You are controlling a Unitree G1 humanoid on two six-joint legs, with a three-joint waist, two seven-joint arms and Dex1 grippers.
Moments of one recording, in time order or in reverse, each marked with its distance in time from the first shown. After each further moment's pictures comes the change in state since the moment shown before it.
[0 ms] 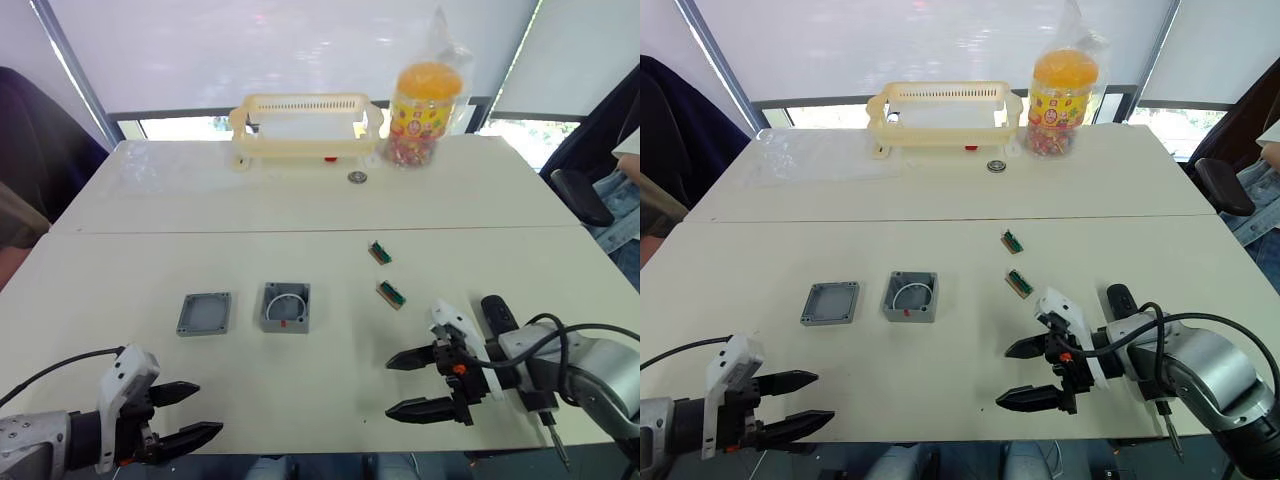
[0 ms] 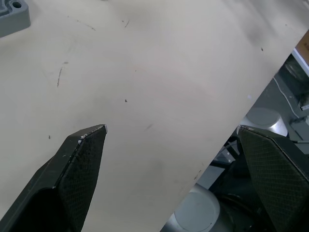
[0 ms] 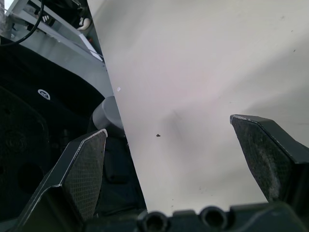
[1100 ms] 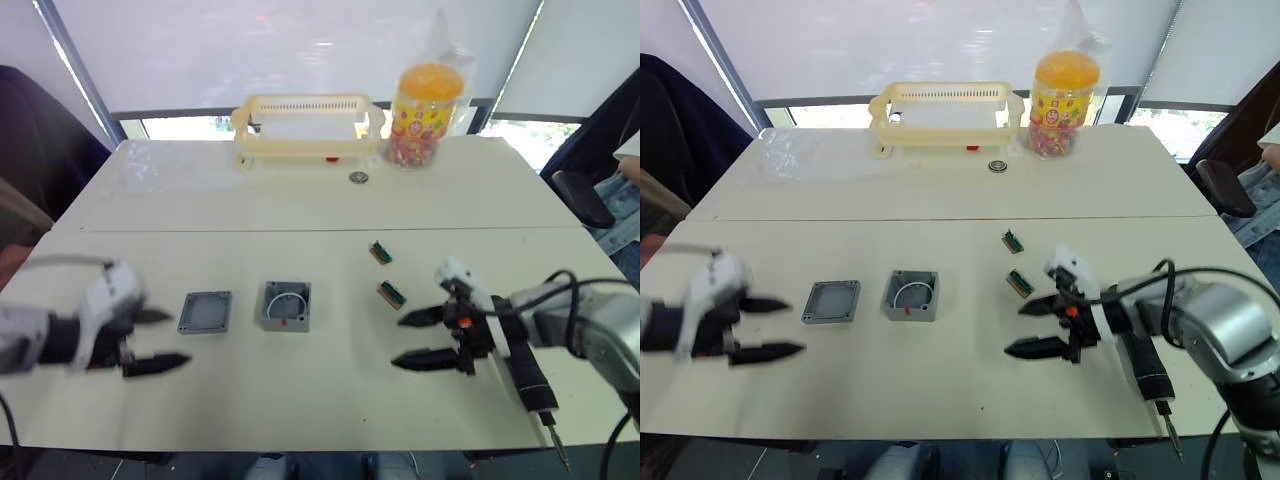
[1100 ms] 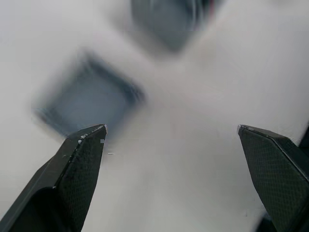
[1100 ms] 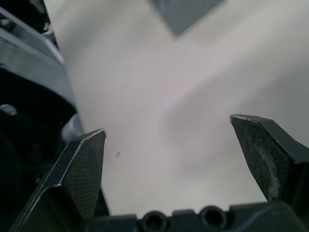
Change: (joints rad) left arm -0.650 0.417 -0.104 0.213 0.066 0.058 -0.170; right arm -0.305 -0.032 -0.063 0.063 0.038 0.159 -0.041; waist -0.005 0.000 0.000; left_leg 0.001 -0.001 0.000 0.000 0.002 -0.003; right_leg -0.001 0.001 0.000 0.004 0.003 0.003
